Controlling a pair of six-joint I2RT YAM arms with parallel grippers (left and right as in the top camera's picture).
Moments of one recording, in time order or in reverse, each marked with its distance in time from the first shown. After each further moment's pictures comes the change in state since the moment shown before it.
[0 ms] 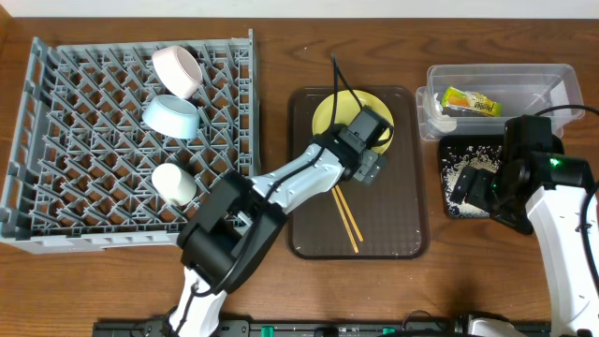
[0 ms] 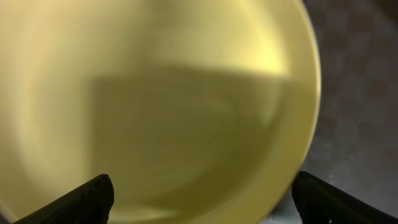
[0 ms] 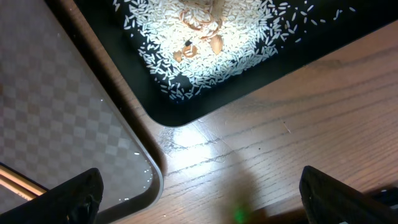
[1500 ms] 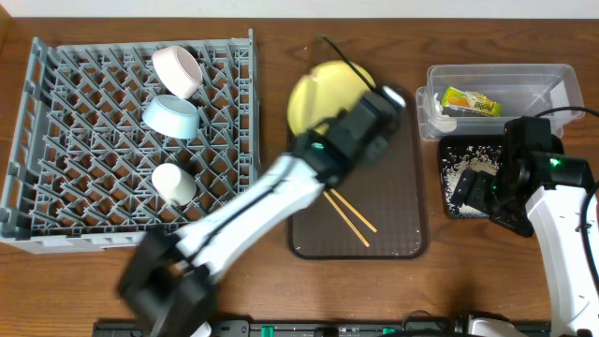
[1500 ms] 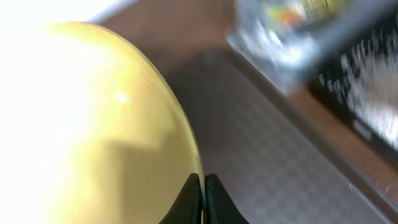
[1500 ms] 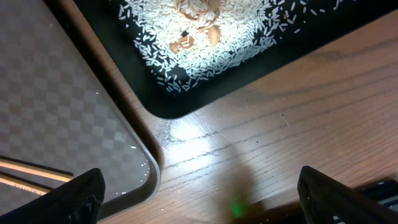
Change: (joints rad) left arm -0.007 -0.368 -0.001 -0.061 -0.031 0.049; right arm 0.000 0.000 0.000 -0.023 -0.001 0.000
